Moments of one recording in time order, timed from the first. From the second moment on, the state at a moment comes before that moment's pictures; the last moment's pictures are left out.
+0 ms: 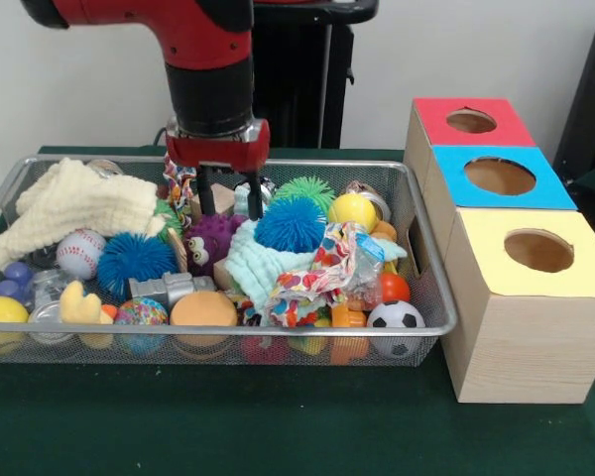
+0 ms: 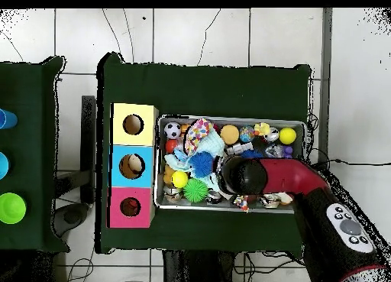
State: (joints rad) arm -0.72 -0.63 0.43 1.76 -0.52 0.58 1.98
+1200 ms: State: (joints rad) arm -0.74 -0.54 0.47 1.71 -0.67 0.50 1.98
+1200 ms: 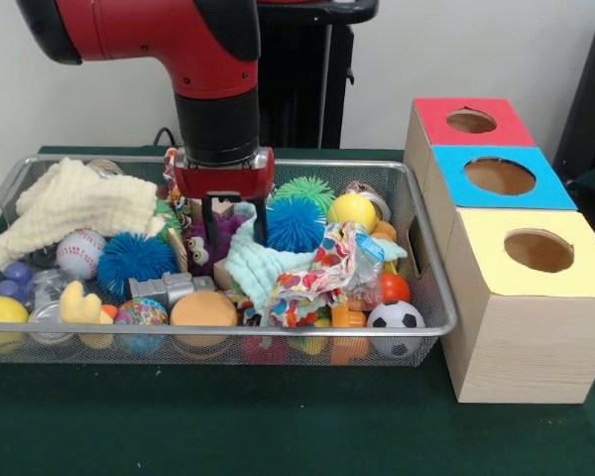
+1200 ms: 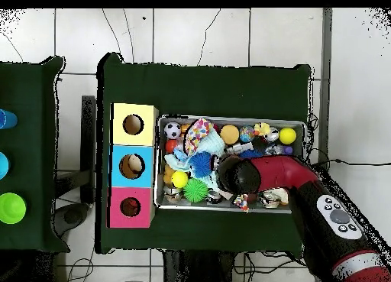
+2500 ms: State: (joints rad) arm -0.92 -0.51 0.68 1.49 -0.67 0.89 1.65
